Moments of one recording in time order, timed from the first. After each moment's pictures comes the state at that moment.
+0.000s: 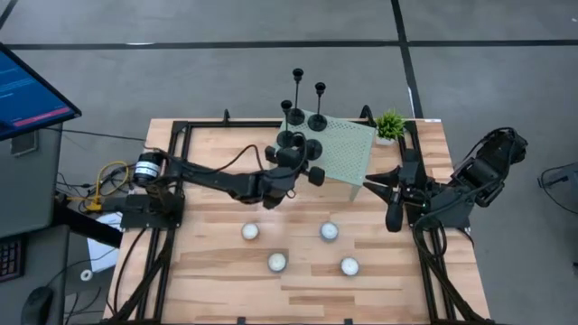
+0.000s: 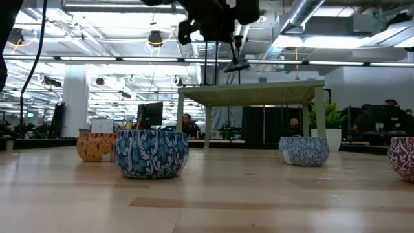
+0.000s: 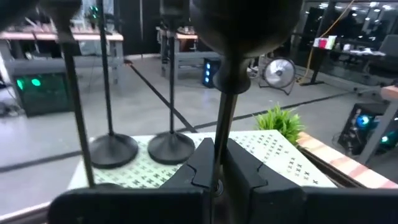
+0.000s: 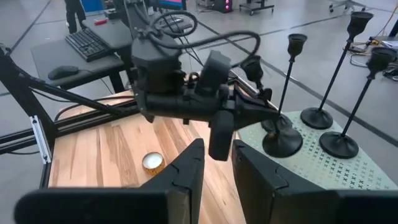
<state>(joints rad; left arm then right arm) -0.11 1.65 1.30 0.40 -1.11 -0.20 0.71 1.13 1.47 -0.96 1.00 0.62</state>
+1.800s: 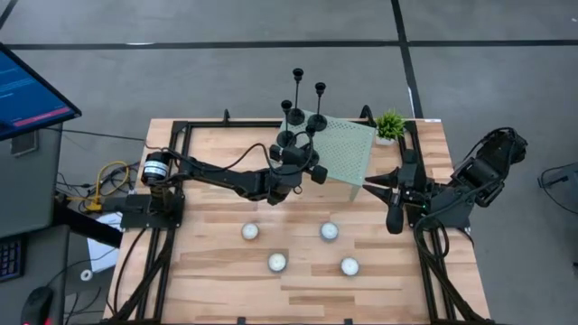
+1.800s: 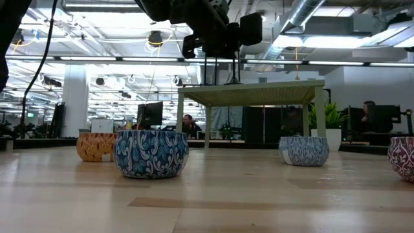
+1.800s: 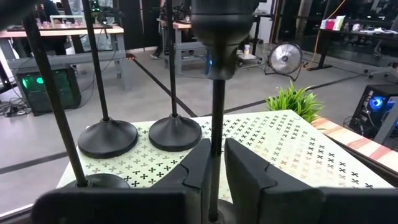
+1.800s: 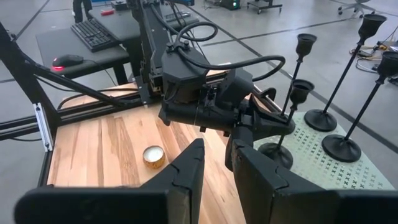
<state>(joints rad) -0.06 1.71 1.30 0.39 -1.06 -0.21 0.71 1.13 1.47 -0.96 0.97 0.57</state>
